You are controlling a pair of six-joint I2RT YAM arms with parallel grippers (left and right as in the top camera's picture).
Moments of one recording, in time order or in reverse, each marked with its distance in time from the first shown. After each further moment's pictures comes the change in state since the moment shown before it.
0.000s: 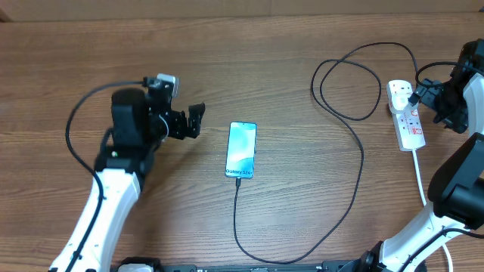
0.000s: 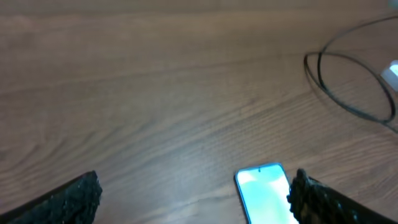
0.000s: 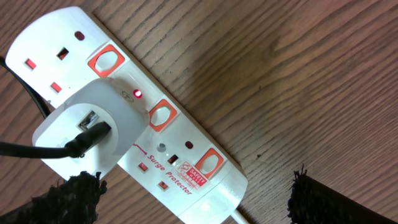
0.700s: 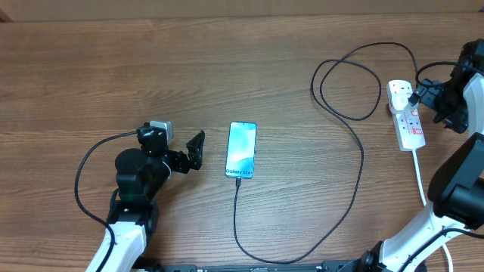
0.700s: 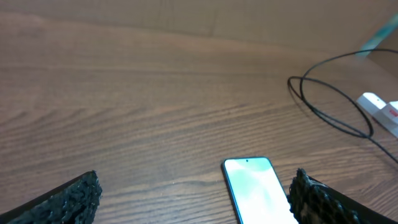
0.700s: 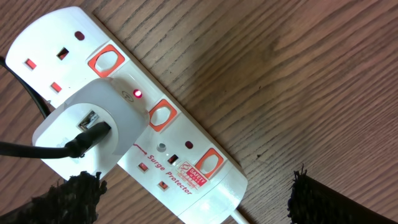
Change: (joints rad) left arm 0.000 -0.207 -0.501 0.547 0.002 -0.156; right arm 0.000 0.000 0.000 0.000 -0.001 0.000
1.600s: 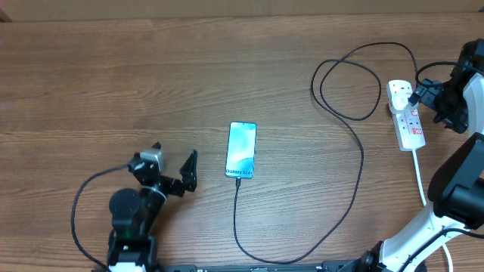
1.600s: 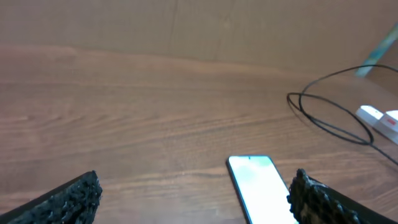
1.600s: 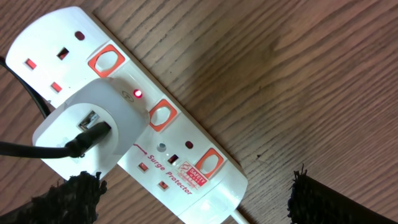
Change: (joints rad) left arm 0.041 -0.359 -0.259 0.050 -0.019 0.000; right arm 0.000 0.000 0.000 0.000 0.000 0.000
